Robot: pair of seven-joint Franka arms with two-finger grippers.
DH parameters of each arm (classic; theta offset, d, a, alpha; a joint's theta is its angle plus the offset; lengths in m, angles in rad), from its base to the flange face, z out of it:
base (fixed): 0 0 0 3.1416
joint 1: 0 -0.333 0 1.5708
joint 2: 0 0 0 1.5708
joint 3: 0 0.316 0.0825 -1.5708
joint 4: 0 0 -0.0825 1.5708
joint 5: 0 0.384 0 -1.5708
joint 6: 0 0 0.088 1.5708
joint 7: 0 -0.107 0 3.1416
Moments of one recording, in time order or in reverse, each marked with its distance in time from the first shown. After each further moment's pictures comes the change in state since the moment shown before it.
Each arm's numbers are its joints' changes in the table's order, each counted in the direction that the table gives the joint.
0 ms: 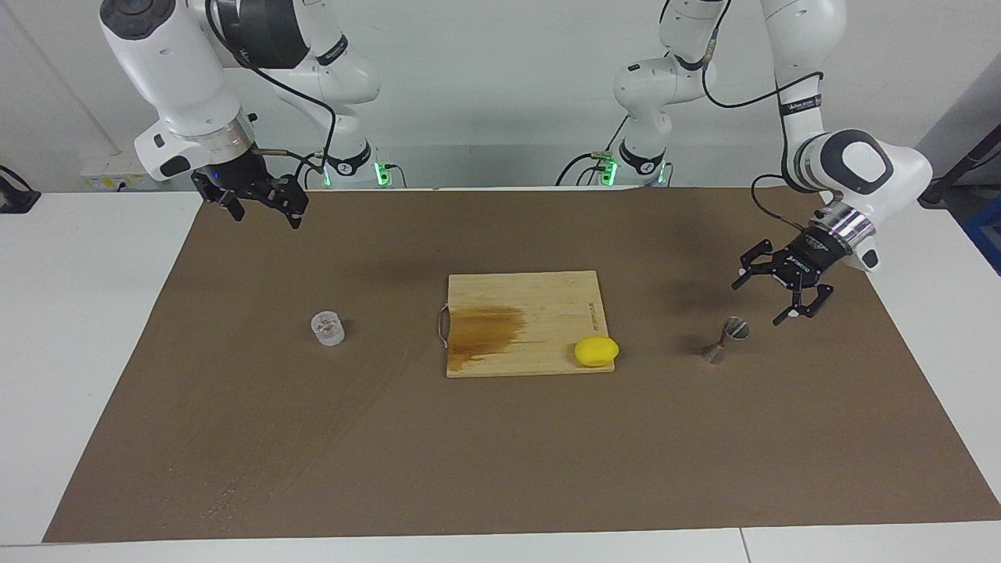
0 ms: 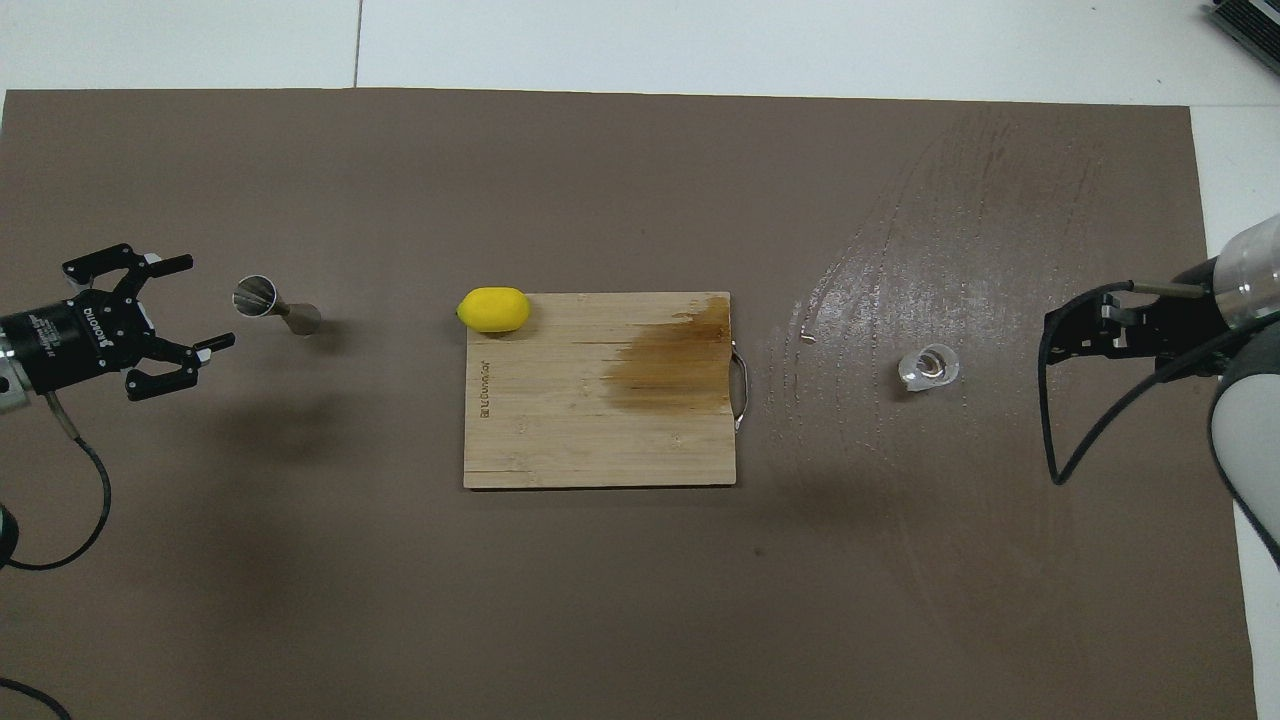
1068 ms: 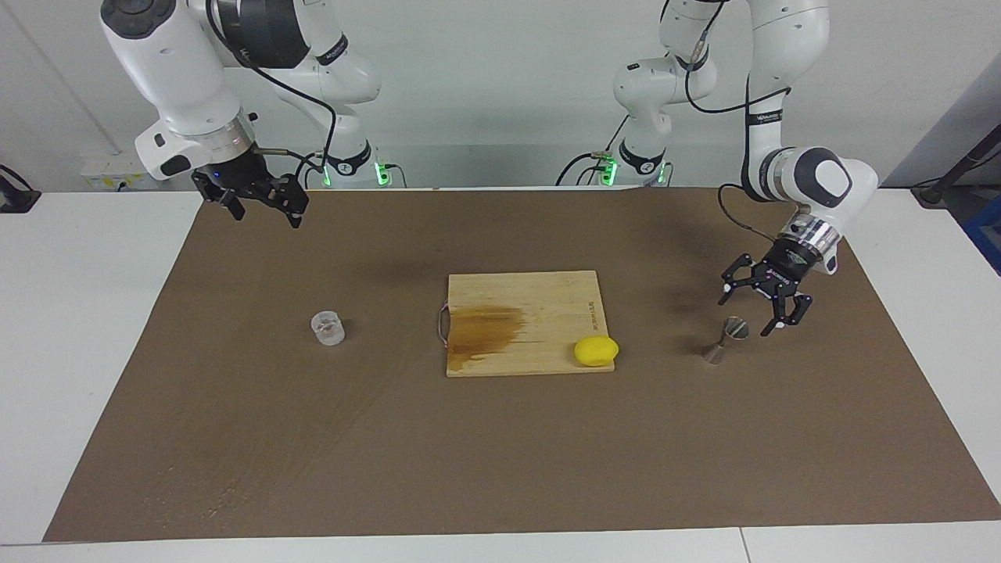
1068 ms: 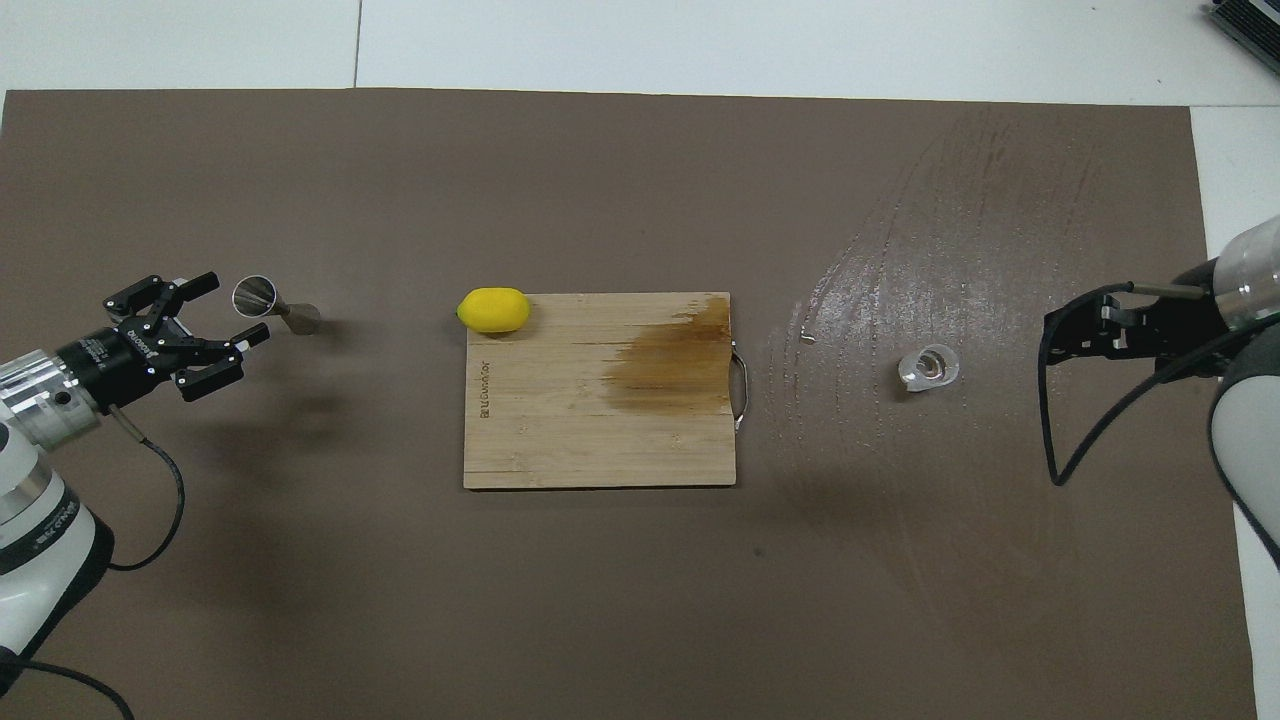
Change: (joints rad) left arm 0.044 0.020 -0.015 0.096 -0.261 -0.153 0.087; right arm 0.000 0.000 0.000 0.000 0.000 0.000 0.000
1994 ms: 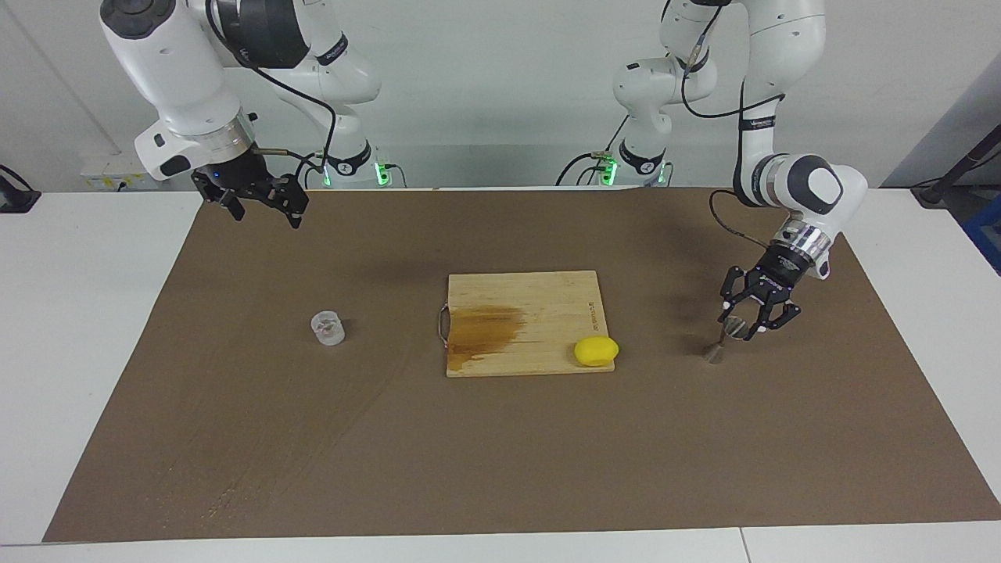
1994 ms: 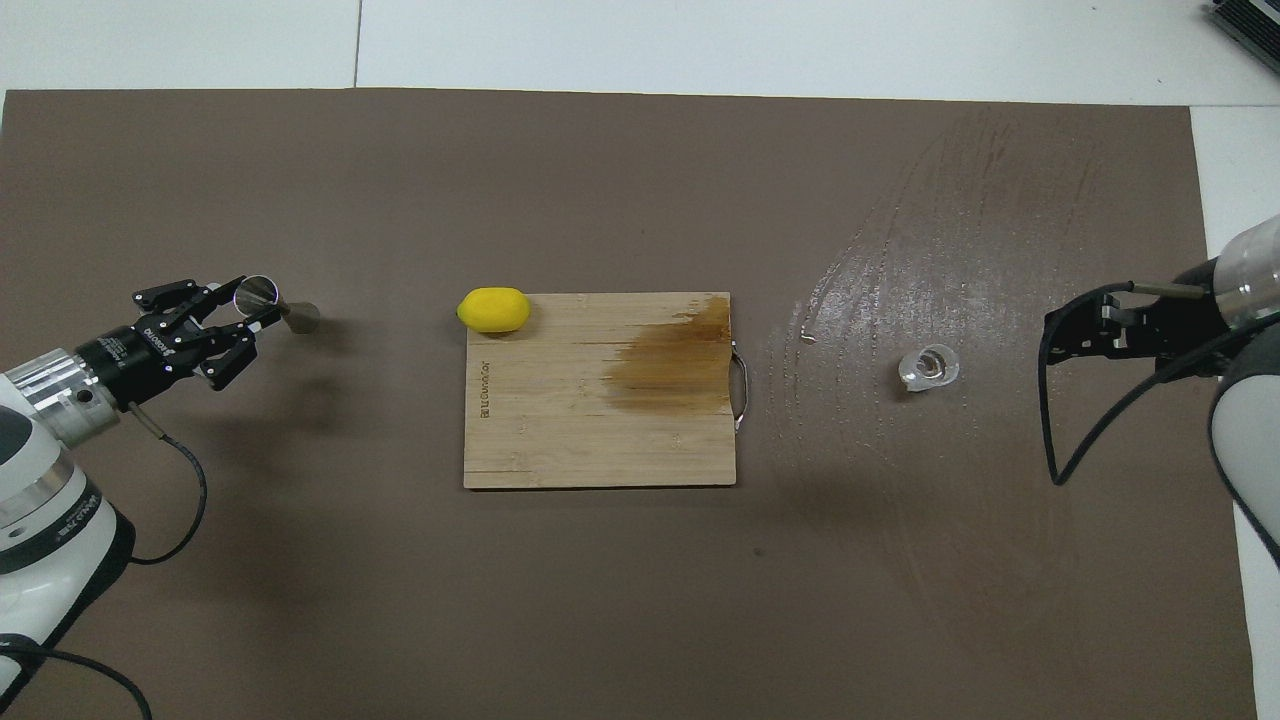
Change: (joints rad) left arm 0.017 0.017 -0.004 0.000 -0.038 -0.020 -0.069; right arm 0.000 0.000 0.000 0.000 0.000 0.000 0.000
